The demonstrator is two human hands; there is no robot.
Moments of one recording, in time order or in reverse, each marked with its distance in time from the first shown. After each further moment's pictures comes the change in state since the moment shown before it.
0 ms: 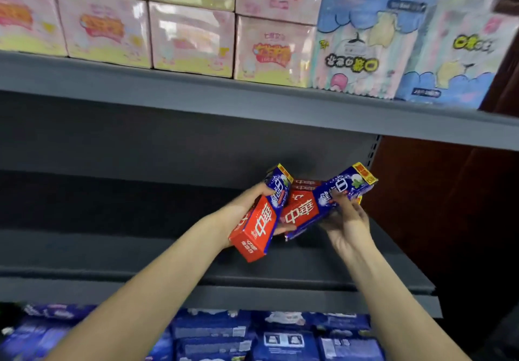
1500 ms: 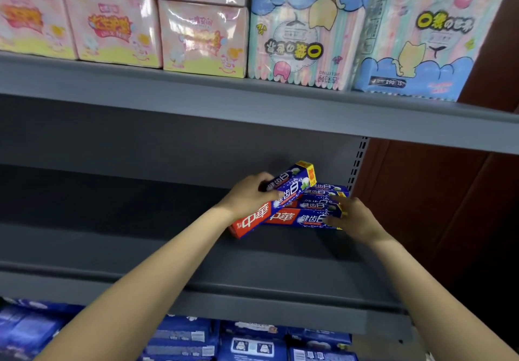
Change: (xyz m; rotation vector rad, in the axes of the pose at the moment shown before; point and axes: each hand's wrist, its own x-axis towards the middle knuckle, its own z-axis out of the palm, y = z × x) left_hand 0.063 0.005 0.058 1.089 0.270 0.429; right_hand 0.101 -0.071 -0.085 -1.753 -0.312 -0.195
